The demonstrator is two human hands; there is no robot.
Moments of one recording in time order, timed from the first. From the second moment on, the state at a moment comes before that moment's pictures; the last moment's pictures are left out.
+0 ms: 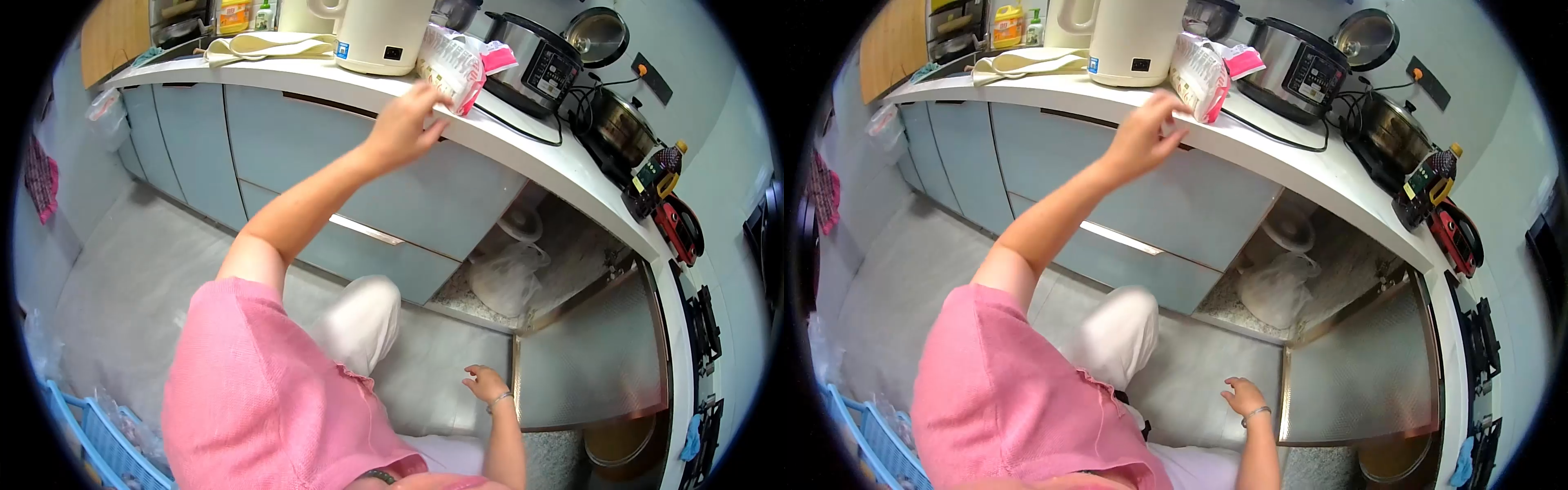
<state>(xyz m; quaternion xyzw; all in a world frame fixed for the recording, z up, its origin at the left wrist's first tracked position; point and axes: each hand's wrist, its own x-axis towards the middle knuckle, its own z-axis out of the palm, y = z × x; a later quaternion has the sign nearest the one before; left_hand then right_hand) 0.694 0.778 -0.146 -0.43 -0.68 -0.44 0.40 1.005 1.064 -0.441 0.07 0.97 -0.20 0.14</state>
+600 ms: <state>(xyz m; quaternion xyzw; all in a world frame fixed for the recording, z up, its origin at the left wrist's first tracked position) 0.646 0.840 -0.129 -0.28 -0.68 -0.37 0.57 1.011 1.060 -0.441 0.05 0.96 -0.24 0.10</state>
